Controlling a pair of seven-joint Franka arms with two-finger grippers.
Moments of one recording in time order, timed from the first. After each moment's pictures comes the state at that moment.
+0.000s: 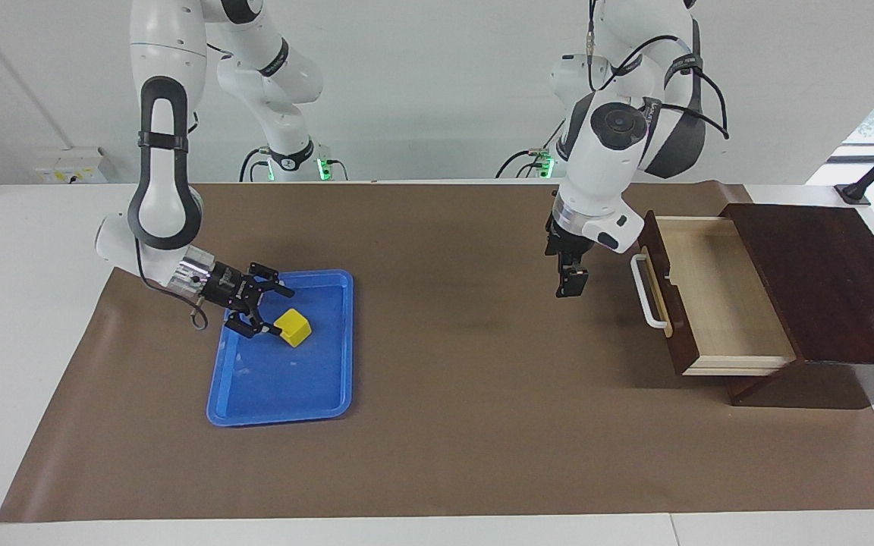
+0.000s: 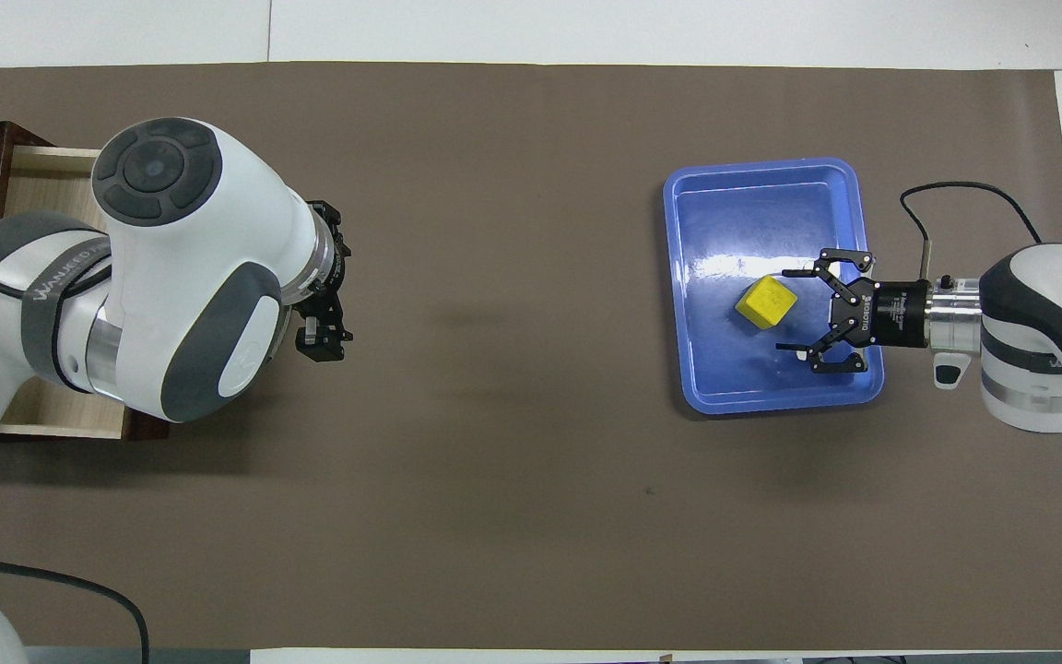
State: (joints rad) left arm -0.35 0.16 -0.09 -1.76 0.00 1.91 -1.99; right arm -0.14 0.27 -0.03 -2.17 1.14 2.06 0.69
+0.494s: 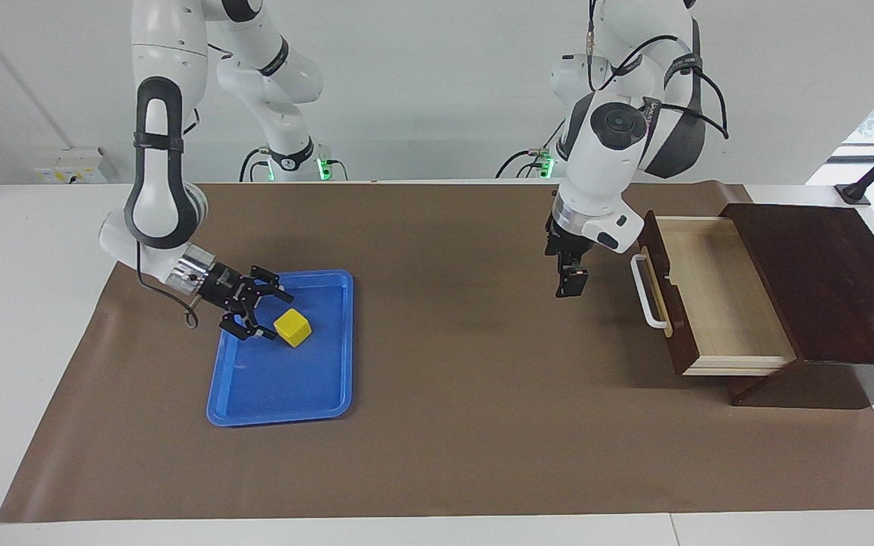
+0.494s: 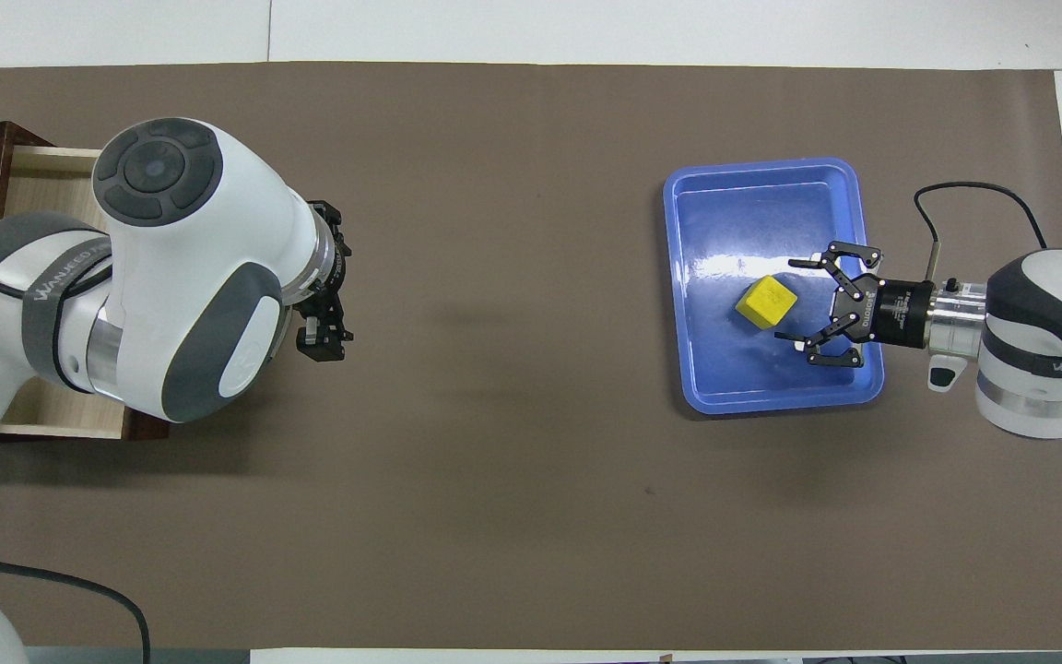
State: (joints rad) left arm -0.35 0.16 -0.09 -1.76 0.00 1.91 -1.99; right arm -0.14 0.26 -0.02 -2.18 1.24 2.11 0.67
